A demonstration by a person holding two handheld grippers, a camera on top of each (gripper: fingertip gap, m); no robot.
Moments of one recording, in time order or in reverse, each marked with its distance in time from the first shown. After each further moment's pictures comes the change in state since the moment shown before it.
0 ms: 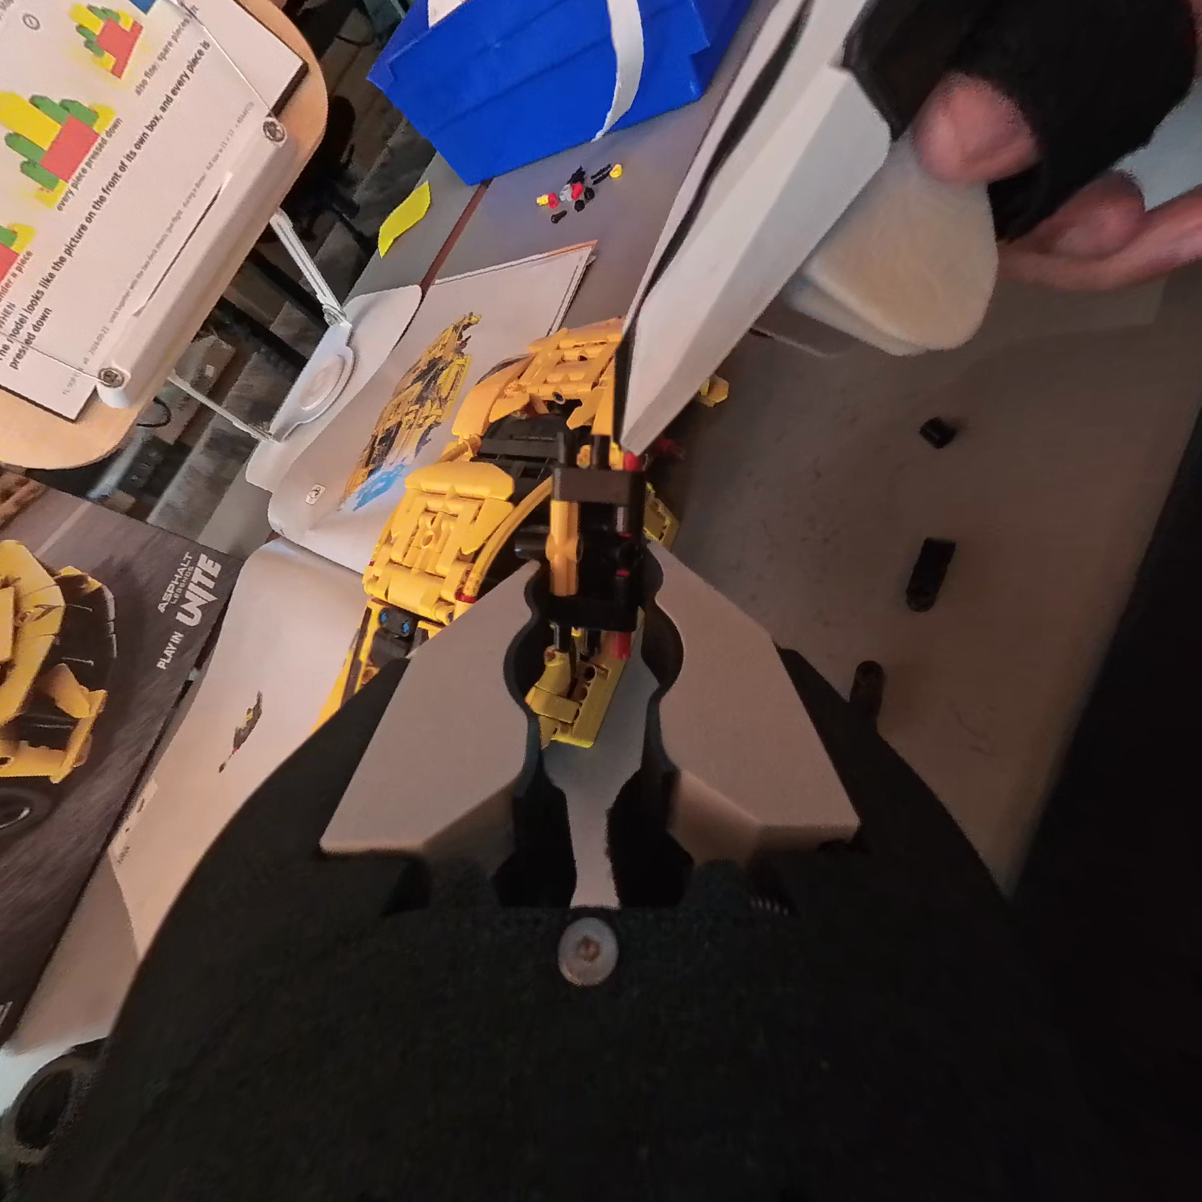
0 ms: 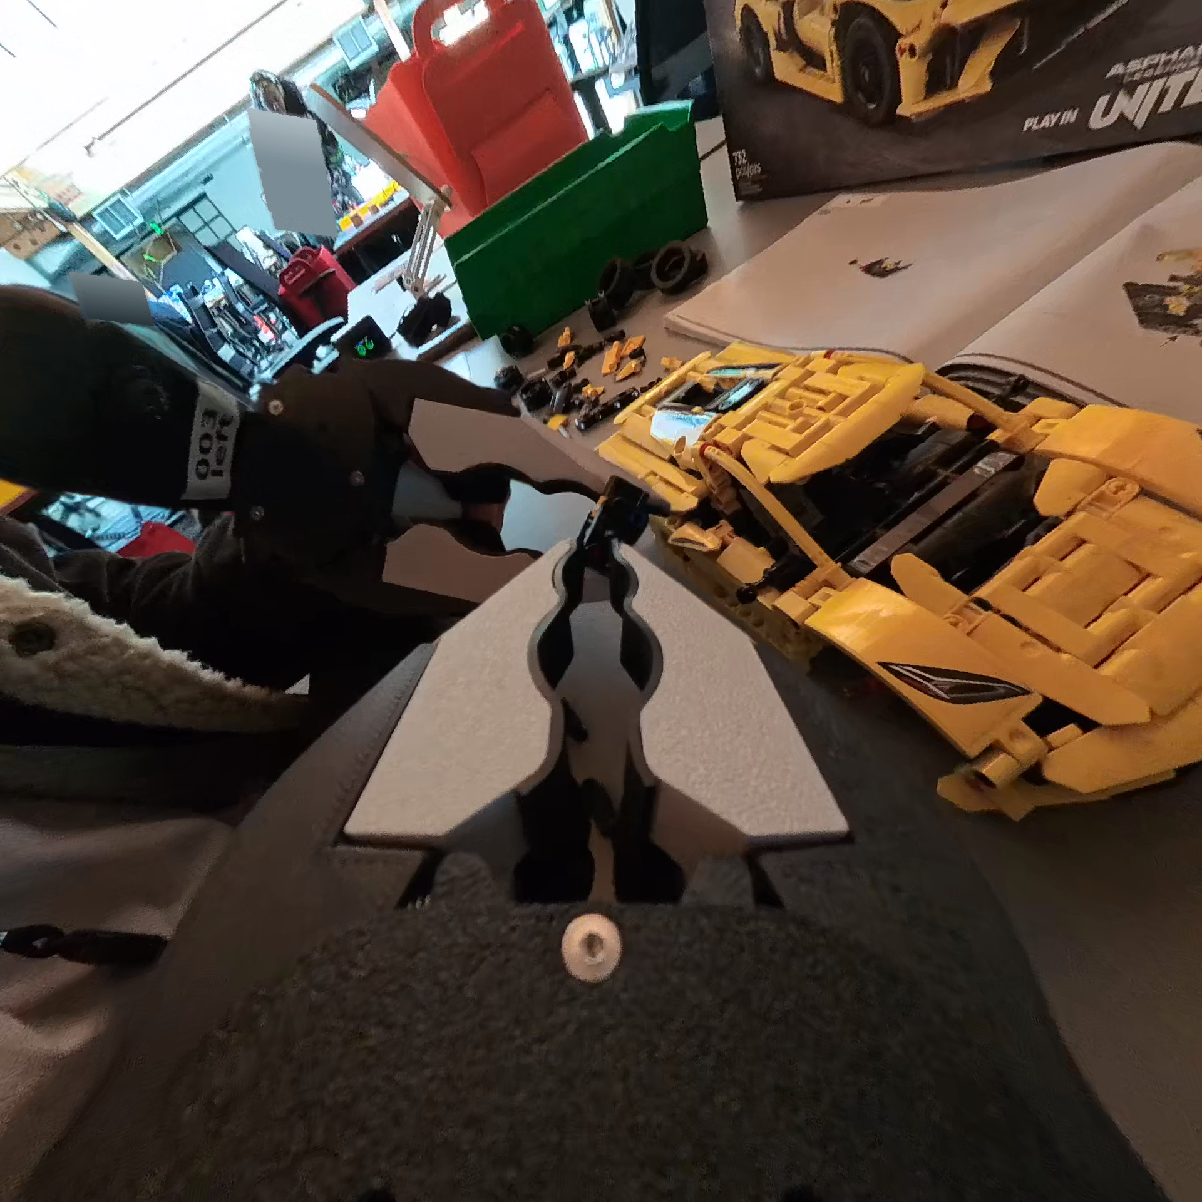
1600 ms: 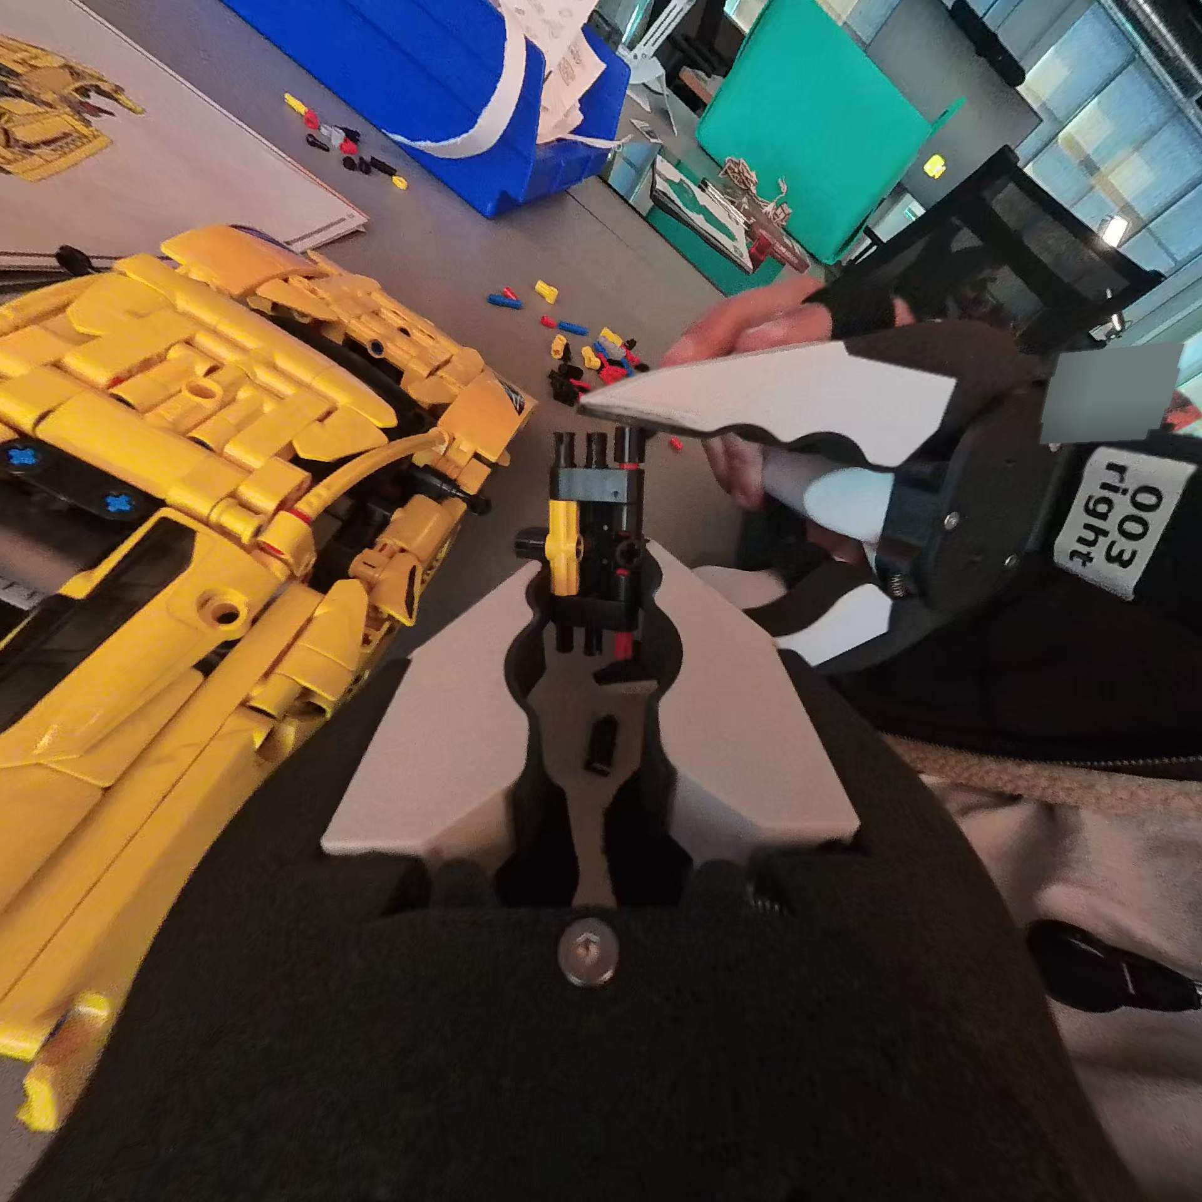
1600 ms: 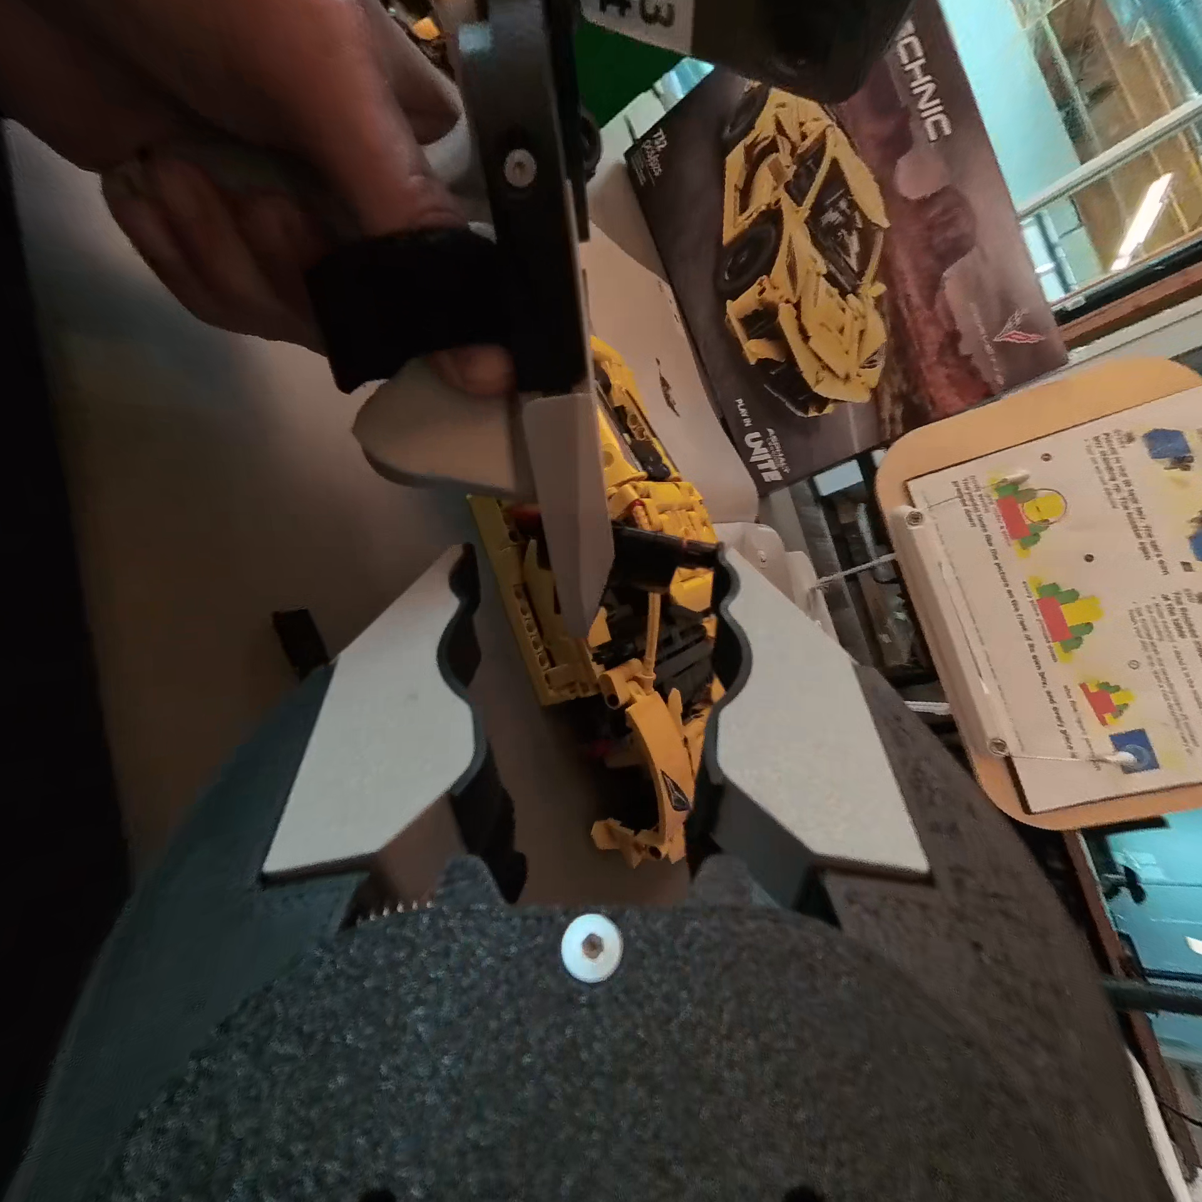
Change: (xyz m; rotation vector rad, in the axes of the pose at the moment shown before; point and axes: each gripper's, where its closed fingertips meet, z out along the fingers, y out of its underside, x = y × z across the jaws) left arm 0.020 -0.020 -0.014 0.177 0.680 -0.878; right arm -0.001 0.005 0.024 -0.231 0.535 -1.183
